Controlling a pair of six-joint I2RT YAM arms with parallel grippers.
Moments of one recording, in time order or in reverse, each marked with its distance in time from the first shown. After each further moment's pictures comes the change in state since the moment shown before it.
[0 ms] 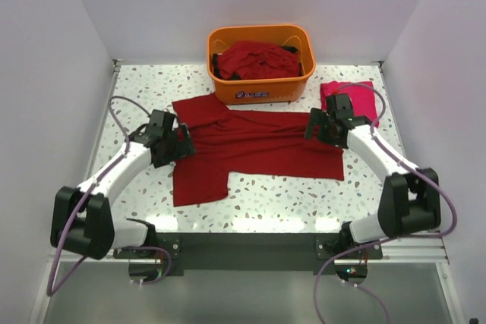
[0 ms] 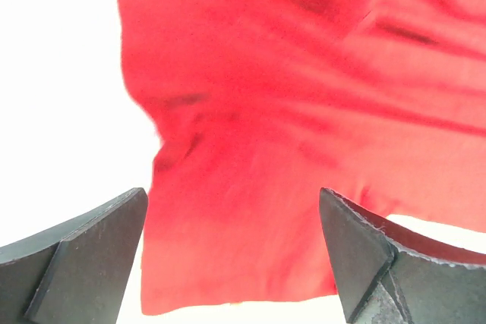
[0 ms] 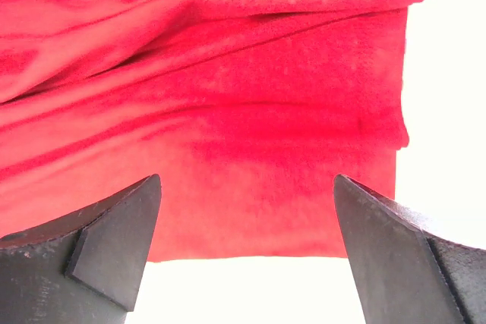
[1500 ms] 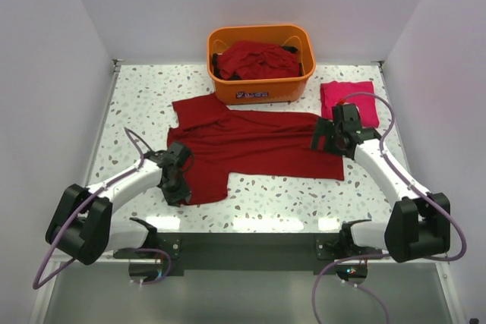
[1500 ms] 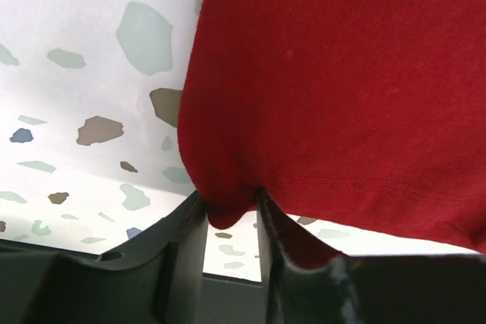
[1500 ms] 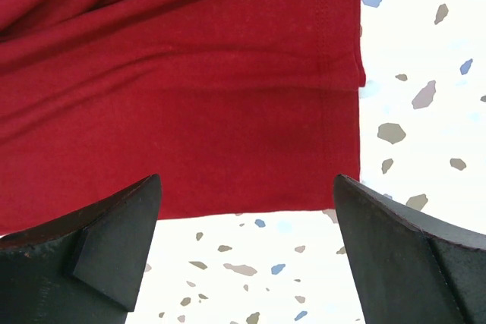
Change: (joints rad) left arm -0.193 -0.083 -0.259 -0.266 -0.025 -0.314; right arm -0.009 -0.224 -0.125 -0.063 0.026 -0.021
